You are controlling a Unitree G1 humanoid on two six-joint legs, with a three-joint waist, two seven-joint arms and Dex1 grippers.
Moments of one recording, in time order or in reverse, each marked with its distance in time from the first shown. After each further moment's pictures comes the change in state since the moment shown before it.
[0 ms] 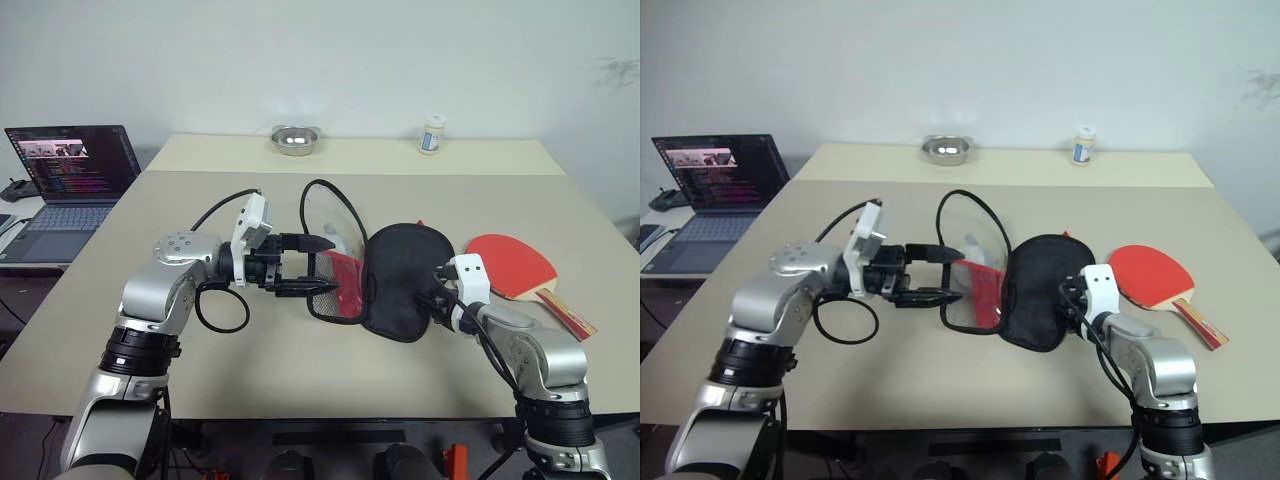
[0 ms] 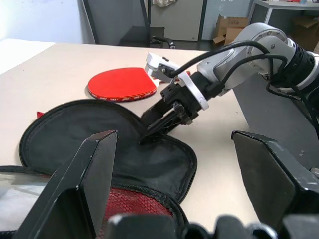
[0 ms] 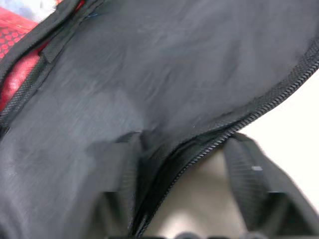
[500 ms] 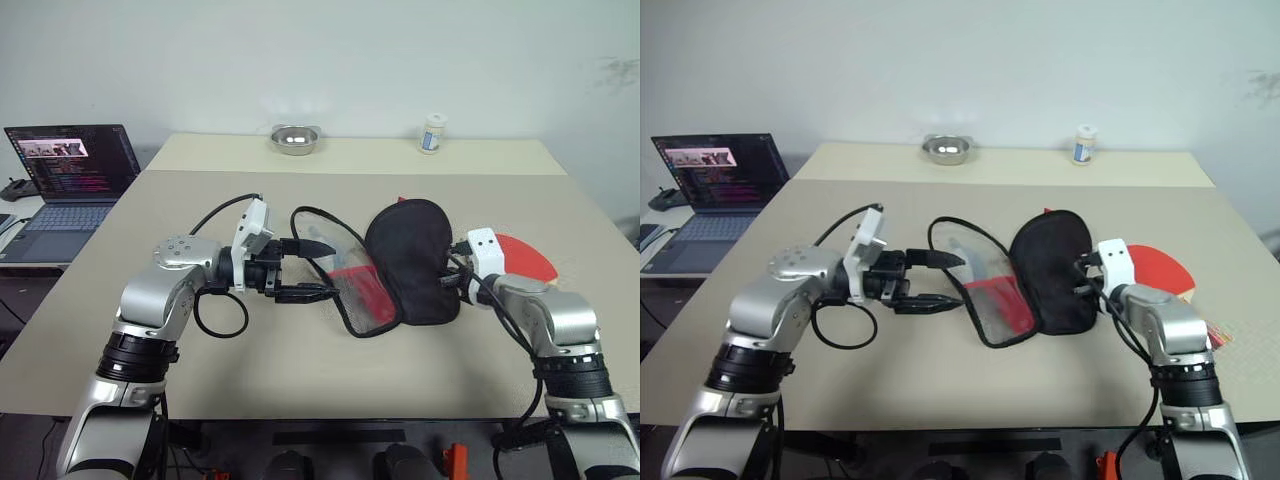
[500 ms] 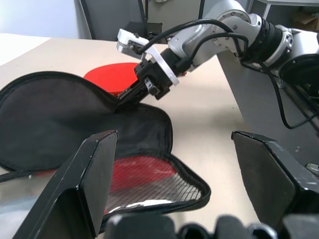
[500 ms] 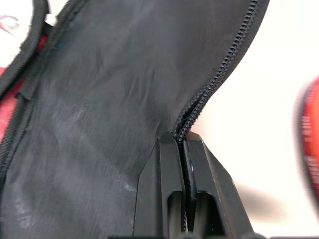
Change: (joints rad) left arm 0.024 0.002 -0.003 -0.043 0.000 0.018 0.010; right arm -0.175 -0.216 0.027 0.270 -0.013 -0.093 0.158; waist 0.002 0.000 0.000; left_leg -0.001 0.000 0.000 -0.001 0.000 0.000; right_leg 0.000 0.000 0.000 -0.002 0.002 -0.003
